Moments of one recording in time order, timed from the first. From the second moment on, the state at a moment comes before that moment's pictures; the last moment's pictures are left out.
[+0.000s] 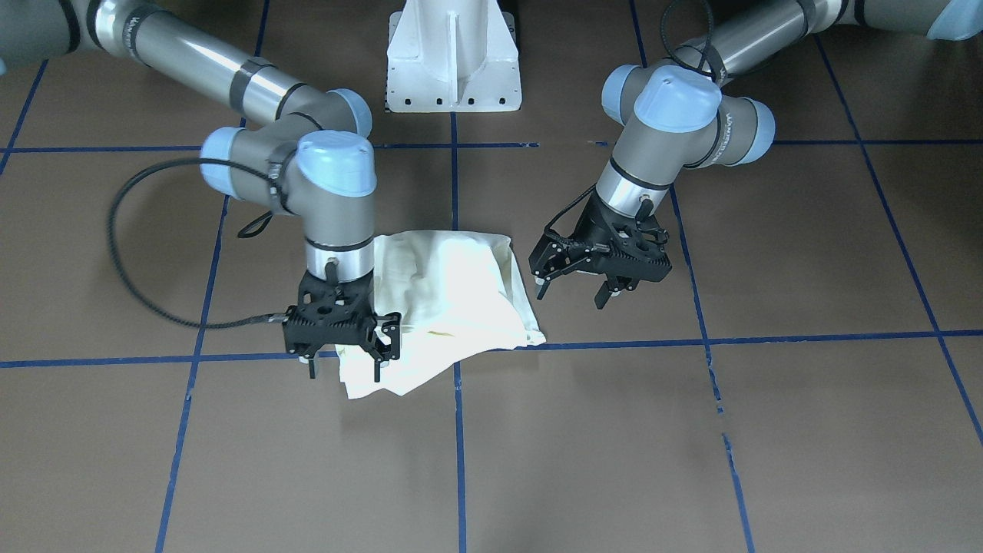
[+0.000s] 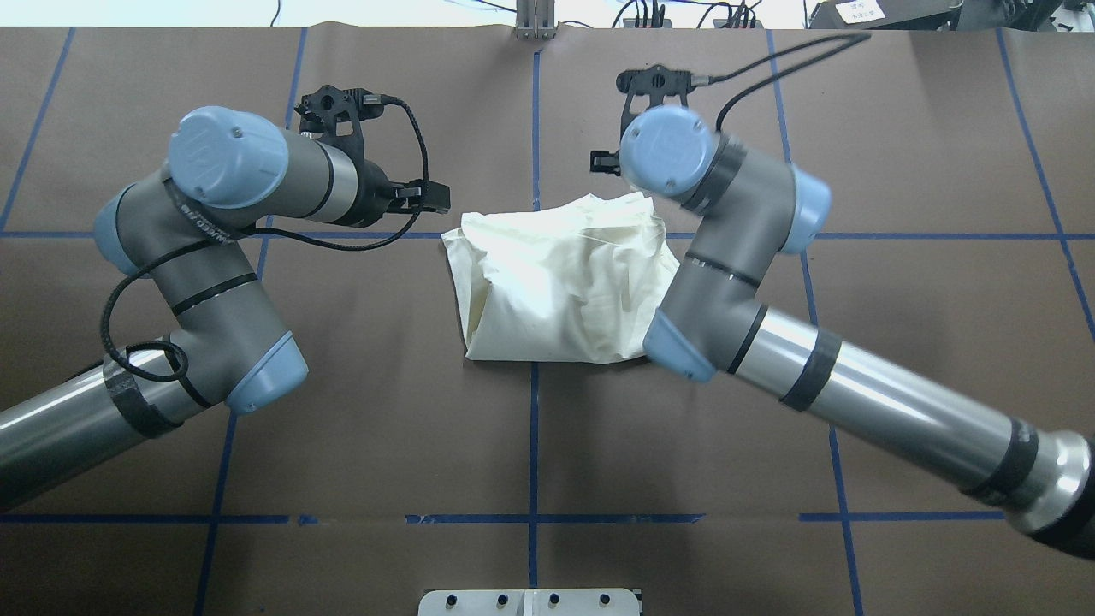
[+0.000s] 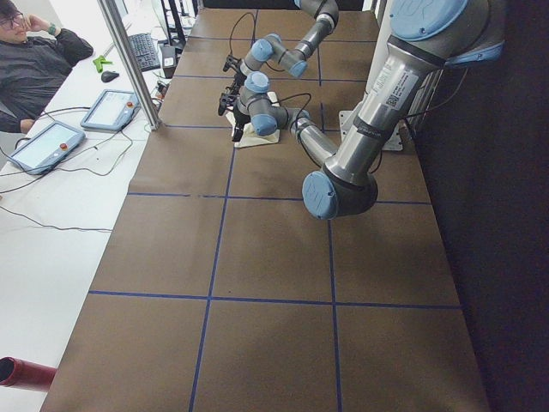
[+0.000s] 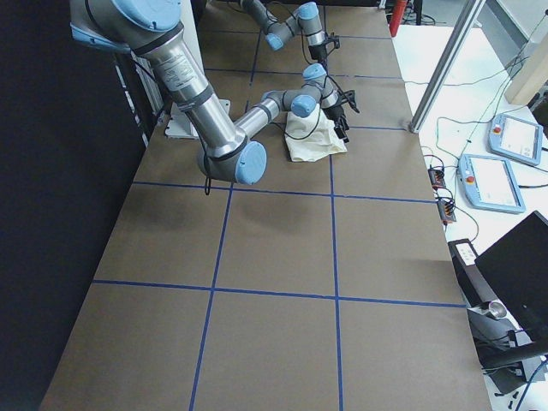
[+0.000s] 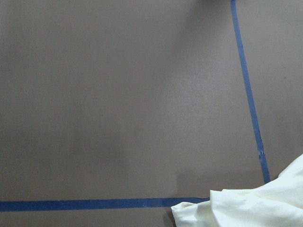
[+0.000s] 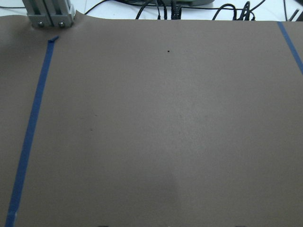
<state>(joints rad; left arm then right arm) -0.70 -2.12 -1.59 -2.19 -1.83 -1.17 0.70 -0.83 1.39 -1.31 1.56 1.10</state>
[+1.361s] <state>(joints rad) -0.49 -2.05 -1.37 -2.98 -1.80 -0.76 0.88 -0.91 1.47 -1.31 1.88 0.77</state>
